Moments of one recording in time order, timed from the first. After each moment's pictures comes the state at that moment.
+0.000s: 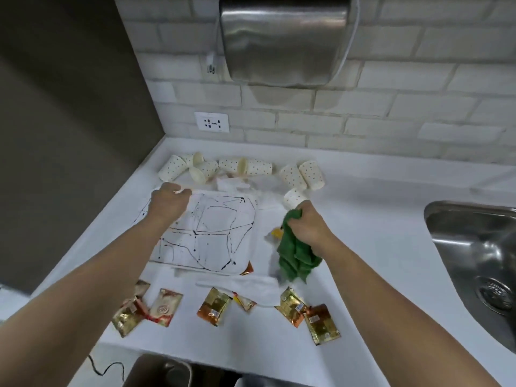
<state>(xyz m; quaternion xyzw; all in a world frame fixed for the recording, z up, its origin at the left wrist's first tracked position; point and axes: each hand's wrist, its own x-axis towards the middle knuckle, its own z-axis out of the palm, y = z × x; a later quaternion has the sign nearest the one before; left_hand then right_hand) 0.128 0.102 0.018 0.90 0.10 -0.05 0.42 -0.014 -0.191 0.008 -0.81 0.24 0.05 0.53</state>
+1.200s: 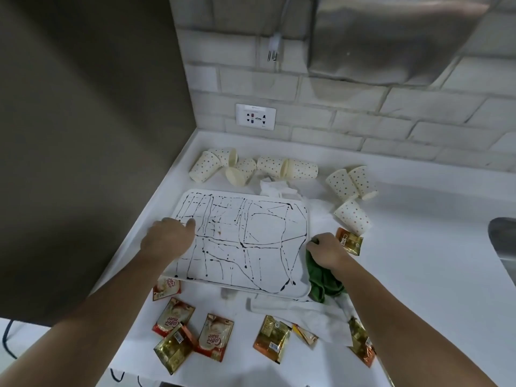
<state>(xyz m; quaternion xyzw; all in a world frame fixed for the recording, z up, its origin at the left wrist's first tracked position) 0.175 0.216 -0.047 0.98 0.12 -0.15 0.11 0.066 -0.117 -0.065 -0.87 0.28 0.15 0.38</state>
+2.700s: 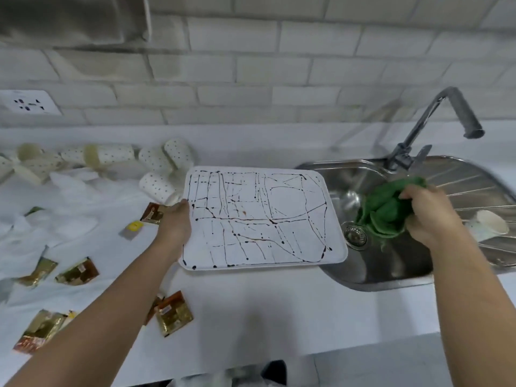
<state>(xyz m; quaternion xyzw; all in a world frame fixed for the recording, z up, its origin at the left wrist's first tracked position) -0.012 -0.212 -0.036 0.80 0.10 -0.20 0.56 -0.272 -0.548 0.067 -0.53 0.47 -0.29 0.64</state>
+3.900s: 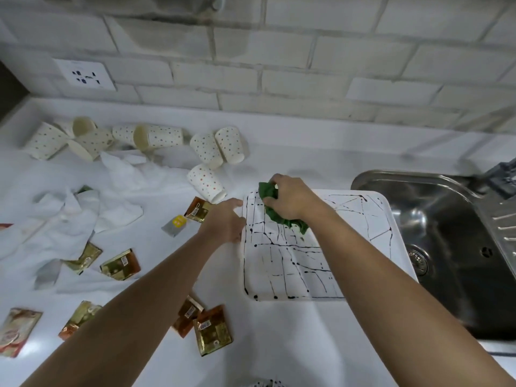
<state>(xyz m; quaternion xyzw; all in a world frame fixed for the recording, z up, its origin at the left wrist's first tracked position) 0.031 -0.225 -0.084 0.91 -0.09 -0.25 0.32 -0.014 -0.398 -0.010 -0.95 0.13 0.14 0.25</state>
